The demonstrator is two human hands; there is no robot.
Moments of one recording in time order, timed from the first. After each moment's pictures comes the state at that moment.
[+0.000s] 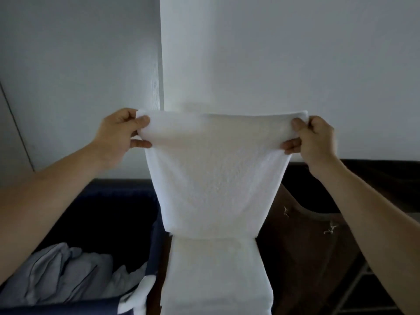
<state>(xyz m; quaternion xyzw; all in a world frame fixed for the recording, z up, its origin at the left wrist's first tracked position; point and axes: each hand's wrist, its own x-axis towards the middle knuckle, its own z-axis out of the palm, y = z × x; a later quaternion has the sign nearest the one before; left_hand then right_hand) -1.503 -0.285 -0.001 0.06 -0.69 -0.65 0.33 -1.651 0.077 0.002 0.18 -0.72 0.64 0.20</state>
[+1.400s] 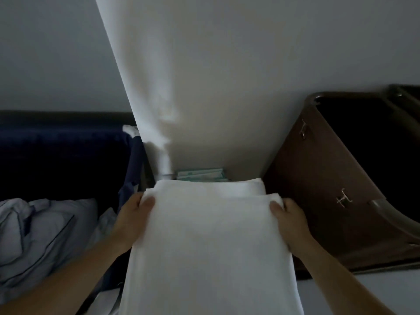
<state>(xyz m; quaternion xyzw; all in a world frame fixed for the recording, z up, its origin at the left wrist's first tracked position) -1.683 -0.293 -0.374 0.37 -0.75 -0.54 0.07 -1.821 0.027 -0.372 -0.06 -0.87 0.48 -0.13</state>
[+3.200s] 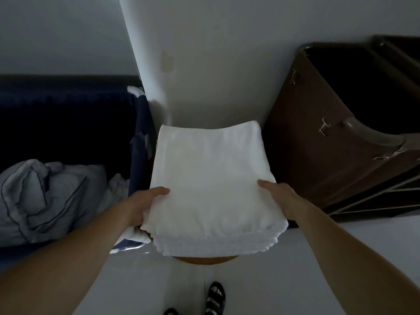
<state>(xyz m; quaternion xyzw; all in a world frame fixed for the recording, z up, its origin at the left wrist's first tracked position) -1.563 -0.255 -0.385 0.50 -0.52 -0.66 -0.20 -1.720 0.063 -0.393 -0.20 -0.80 0.48 -0.30</state>
